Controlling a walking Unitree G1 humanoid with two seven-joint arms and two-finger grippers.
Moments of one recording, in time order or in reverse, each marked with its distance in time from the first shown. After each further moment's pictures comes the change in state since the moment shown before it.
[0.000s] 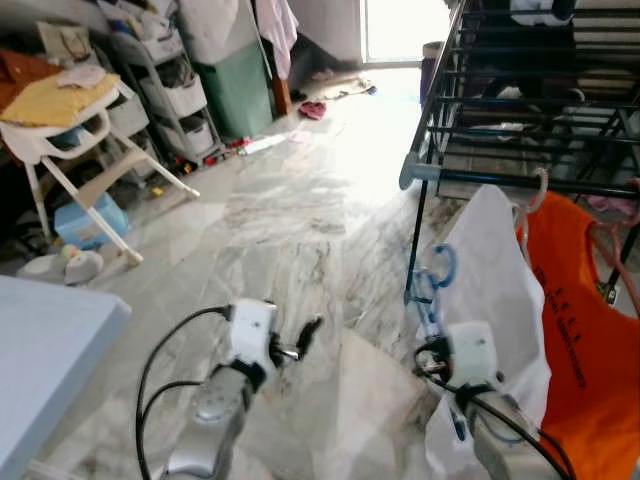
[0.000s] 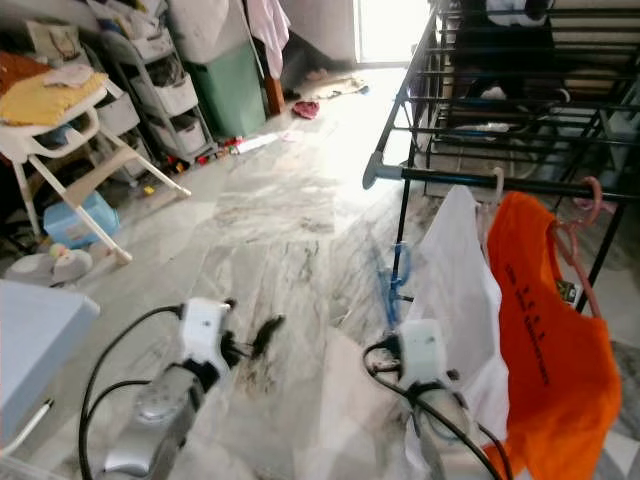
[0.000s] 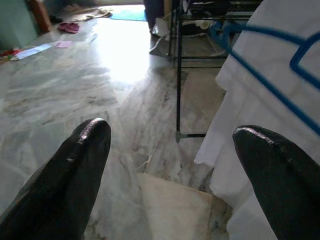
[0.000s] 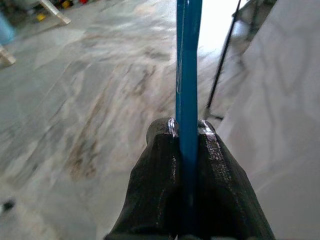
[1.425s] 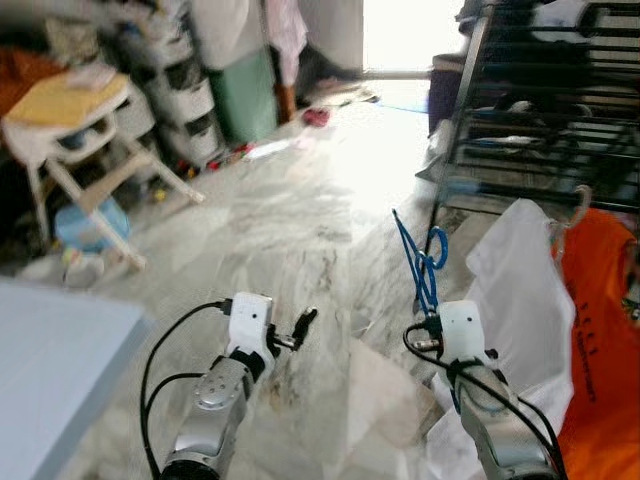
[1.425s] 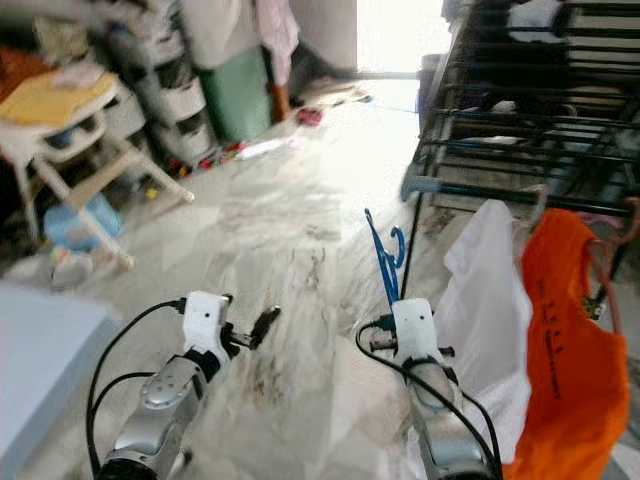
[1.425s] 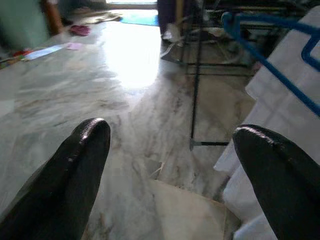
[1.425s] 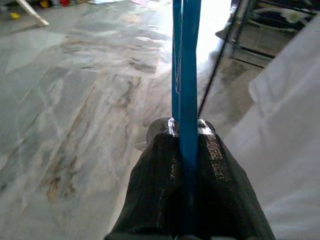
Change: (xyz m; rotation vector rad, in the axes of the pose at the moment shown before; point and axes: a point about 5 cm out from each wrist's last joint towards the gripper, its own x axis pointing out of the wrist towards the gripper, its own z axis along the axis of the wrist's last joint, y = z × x) left arm 0.020 0.009 0.000 -0.020 -0.011 0.023; right arm 0.028 -0.007 0.007 -0.083 -0.011 -0.084
